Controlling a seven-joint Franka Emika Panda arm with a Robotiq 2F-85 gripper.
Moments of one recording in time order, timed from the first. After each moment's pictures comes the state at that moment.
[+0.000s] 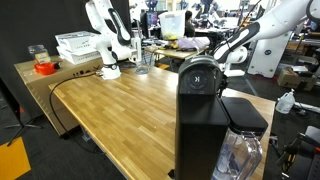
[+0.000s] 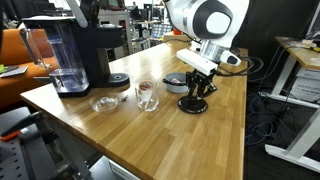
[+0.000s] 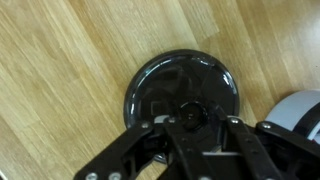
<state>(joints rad) -0.29 0.87 -0.03 -1.54 0.18 2.22 -0.21</state>
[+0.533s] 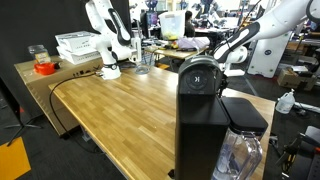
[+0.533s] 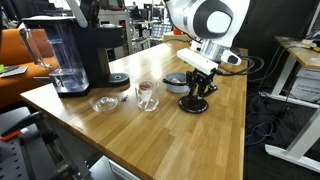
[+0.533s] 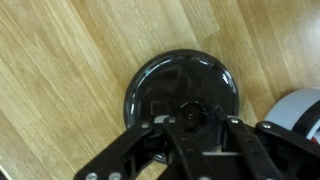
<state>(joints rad) -0.29 0.87 -0.03 -1.53 0.18 2.22 -0.21</state>
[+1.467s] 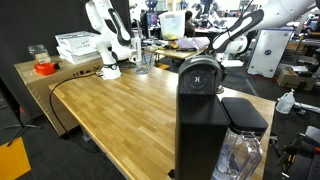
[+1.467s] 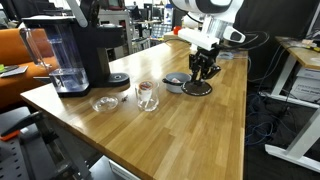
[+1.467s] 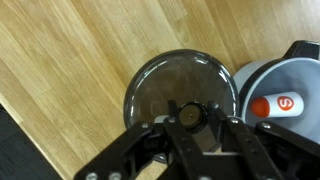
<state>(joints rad) -0.26 0.78 -0.04 -1.52 0.18 2.17 -0.13</state>
